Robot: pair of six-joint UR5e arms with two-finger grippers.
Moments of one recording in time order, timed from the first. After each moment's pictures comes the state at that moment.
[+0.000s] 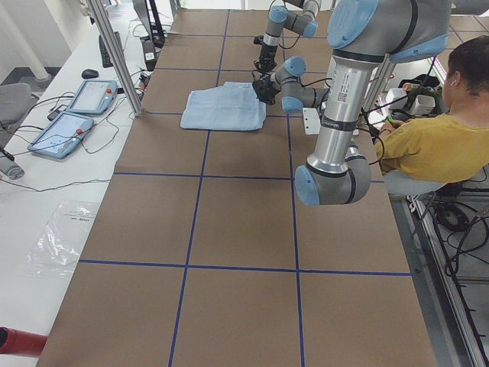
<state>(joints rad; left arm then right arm) -0.35 -2.01 -1.96 -2.04 -1.40 -2.02 0.45 -1.20 2.03 -1.47 1.71 2.41</state>
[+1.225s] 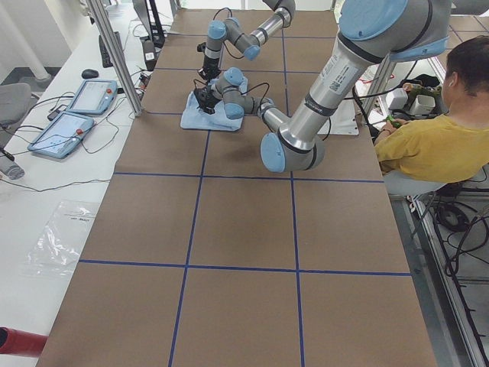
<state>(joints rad) -0.63 -2.40 -1.14 -2.39 -1.47 -1.87 0.77 -0.71 1.15 -1.28 1.81 2.05</state>
